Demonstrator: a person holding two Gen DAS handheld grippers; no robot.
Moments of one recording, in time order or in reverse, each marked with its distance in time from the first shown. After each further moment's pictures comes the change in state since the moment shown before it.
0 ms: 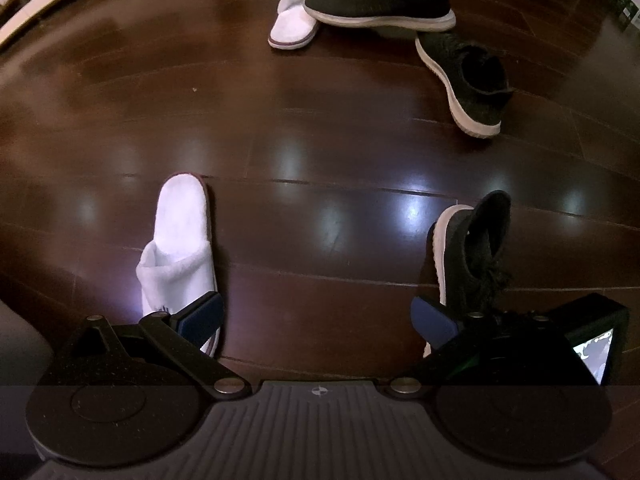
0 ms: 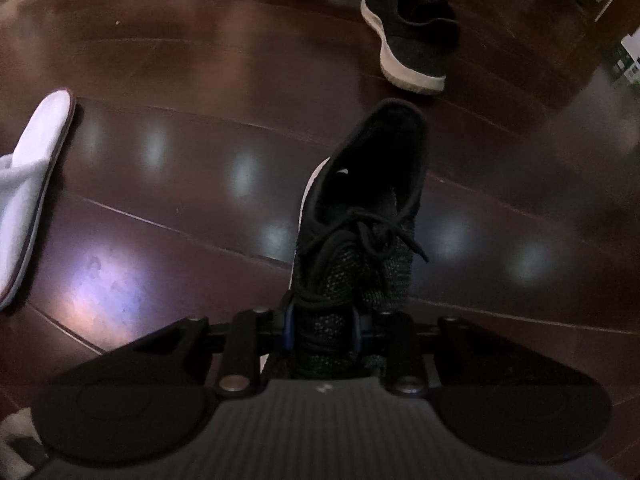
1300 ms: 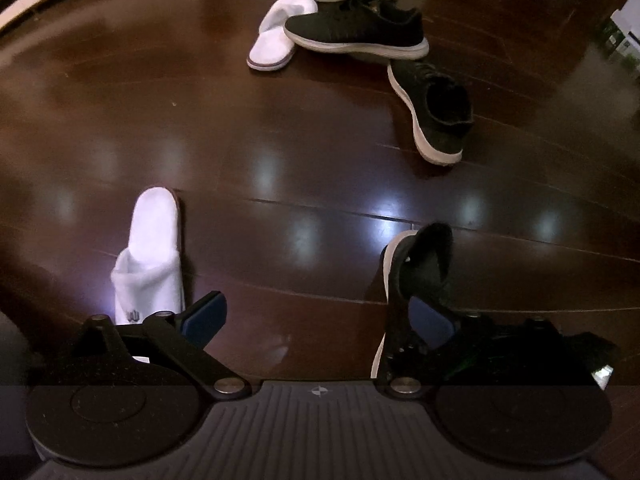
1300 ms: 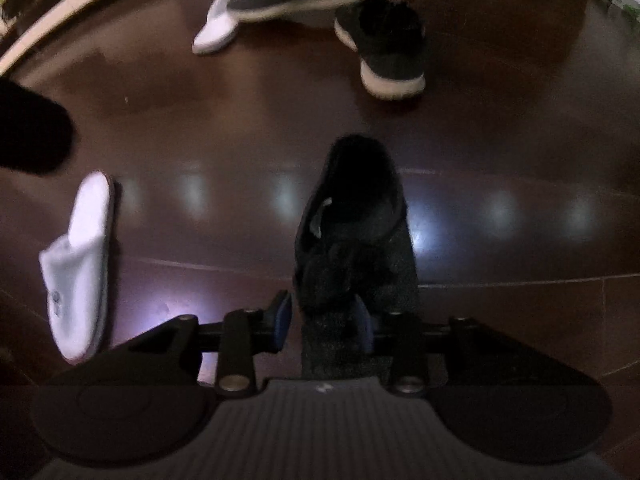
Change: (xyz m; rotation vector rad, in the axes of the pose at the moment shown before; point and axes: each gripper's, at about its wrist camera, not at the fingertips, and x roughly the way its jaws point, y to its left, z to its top) left arm -0.033 -0.026 0.013 -0.056 -0.044 -0.093; right arm -0.054 -0.042 0.000 0.251 -0.046 0.184
